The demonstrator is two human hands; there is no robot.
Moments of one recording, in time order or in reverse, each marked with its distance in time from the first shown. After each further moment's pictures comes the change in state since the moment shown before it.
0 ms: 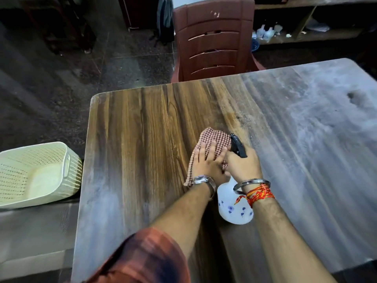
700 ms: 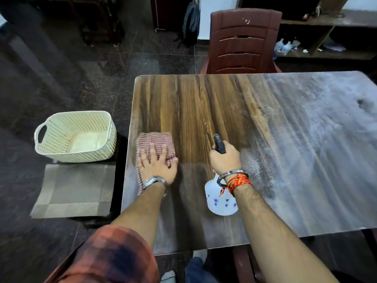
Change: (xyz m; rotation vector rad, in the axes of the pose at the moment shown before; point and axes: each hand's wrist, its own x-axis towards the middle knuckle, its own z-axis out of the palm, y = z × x) left_hand -0.175 -0.187 0.018 -0.079 0.178 -0.575; right_hand -0.137 -0.006 0.070 -0.119 -0.137 -0.130
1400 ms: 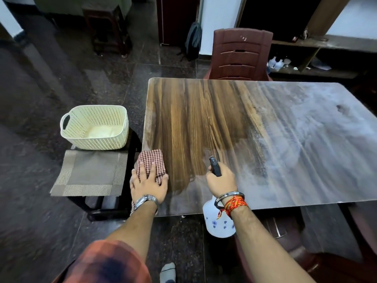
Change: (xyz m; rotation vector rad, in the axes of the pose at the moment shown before) left_hand -0.129 -0.091 0.013 -0.160 0.014 -0.081; right_hand -0.145 0.036 0.002 -0.005 -0.066 -0.018
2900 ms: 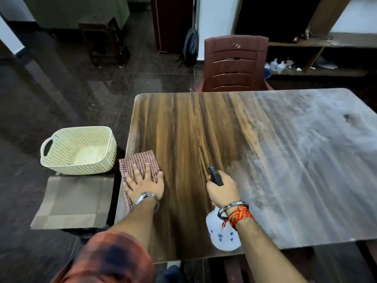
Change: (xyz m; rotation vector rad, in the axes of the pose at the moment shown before) left_hand 0.094 0.097 0.002 0.068 -0.032 -0.186; right_hand 0.104 0.005 -0.045 -0.011 -0.077 0.015
